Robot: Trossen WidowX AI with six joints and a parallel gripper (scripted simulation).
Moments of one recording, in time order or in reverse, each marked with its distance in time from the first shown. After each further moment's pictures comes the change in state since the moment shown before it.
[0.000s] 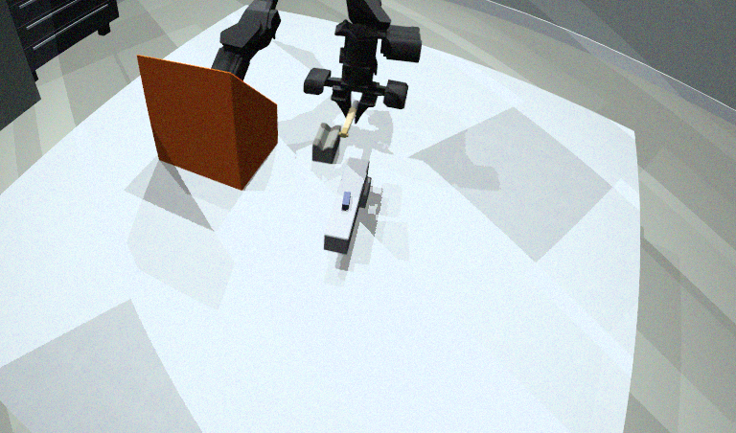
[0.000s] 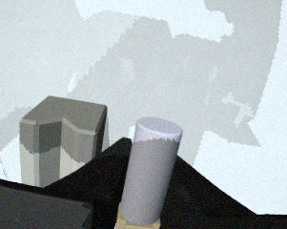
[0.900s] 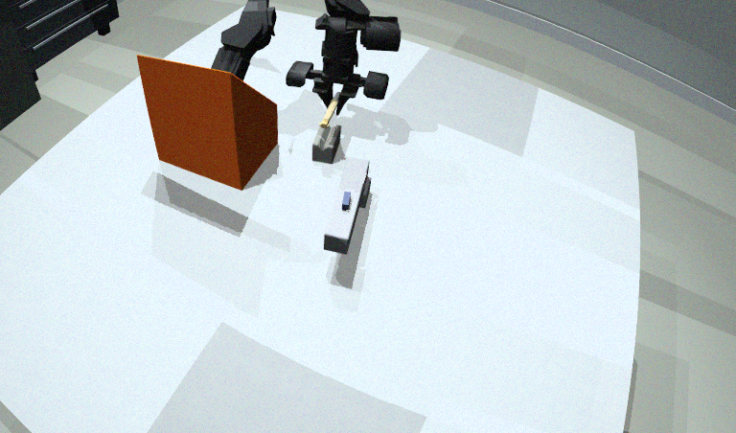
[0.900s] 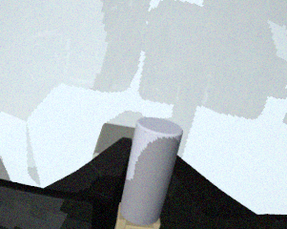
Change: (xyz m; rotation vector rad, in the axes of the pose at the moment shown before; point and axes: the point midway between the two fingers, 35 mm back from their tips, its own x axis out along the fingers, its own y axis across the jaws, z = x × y) arm -0.003 0.039 0.013 -0.002 -0.002 -0.001
